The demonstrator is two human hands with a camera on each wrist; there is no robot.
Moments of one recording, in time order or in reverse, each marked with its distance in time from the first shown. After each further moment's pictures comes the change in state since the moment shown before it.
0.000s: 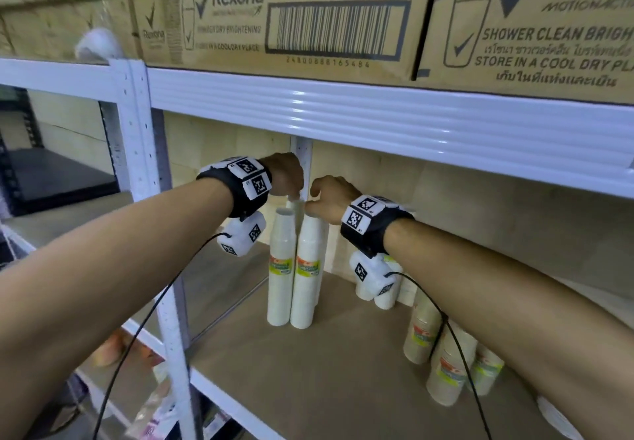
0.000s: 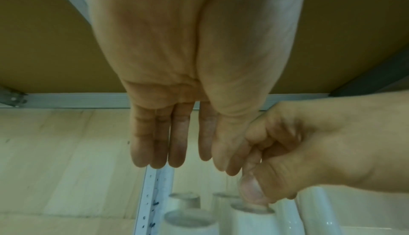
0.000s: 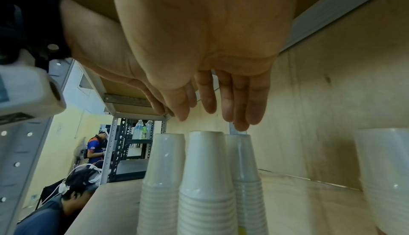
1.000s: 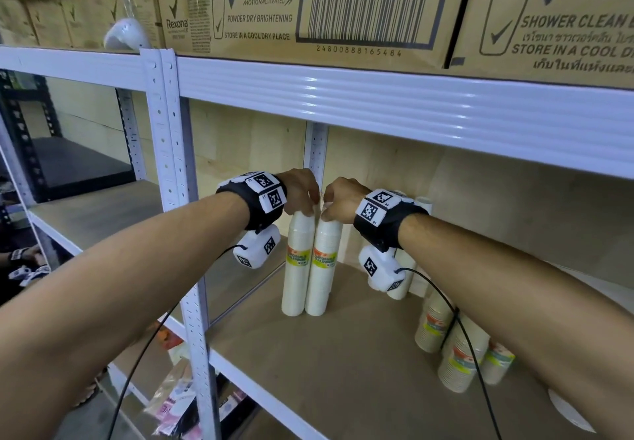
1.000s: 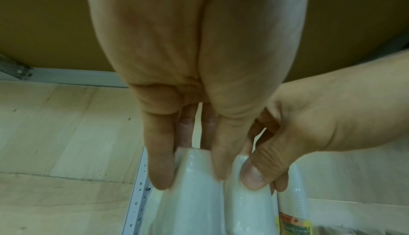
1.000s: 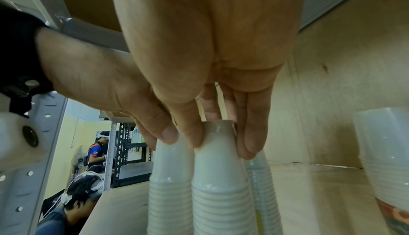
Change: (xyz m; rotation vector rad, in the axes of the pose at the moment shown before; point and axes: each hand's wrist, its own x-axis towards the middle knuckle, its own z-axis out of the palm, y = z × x) left_hand -0.003 -0.014 0.037 -0.111 -0.109 0.086; right_hand 0.002 -0.004 0.017 -0.035 -0.112 0.026
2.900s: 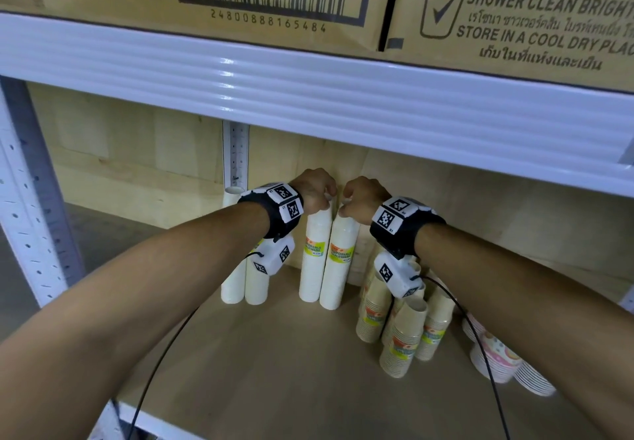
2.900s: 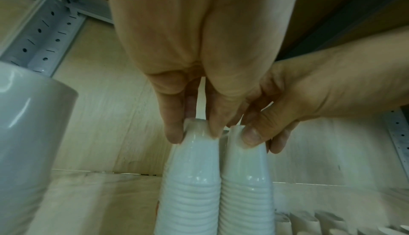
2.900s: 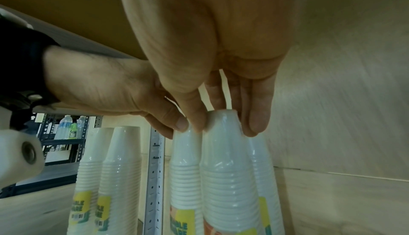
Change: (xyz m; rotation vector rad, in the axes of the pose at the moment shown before) left_hand 0.106 0.107 0.044 -0.236 0.145 0.307; right_hand -0.031 0.126 -0.033 -0.045 0.164 0.367
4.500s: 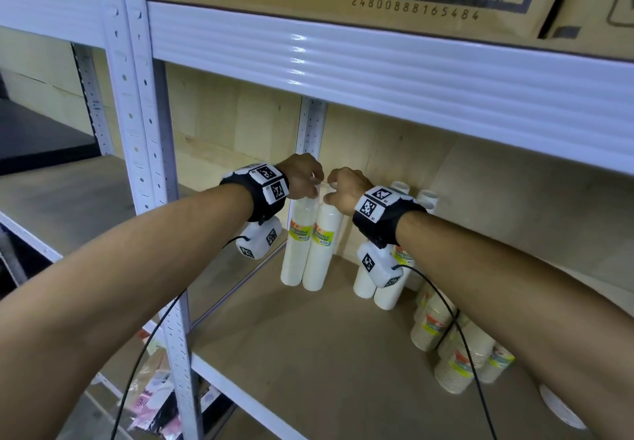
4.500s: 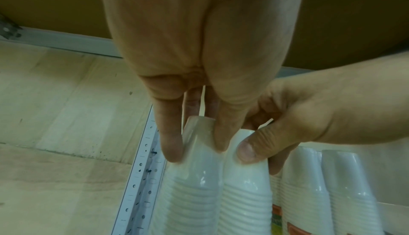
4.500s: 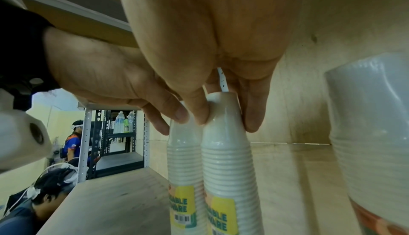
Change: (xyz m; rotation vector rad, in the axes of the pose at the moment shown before) left_hand -0.077 -0.106 -0.059 0.151 0.024 -0.216; right_hand 0.036 -0.124 0.068 0.053 -0.068 -0.253
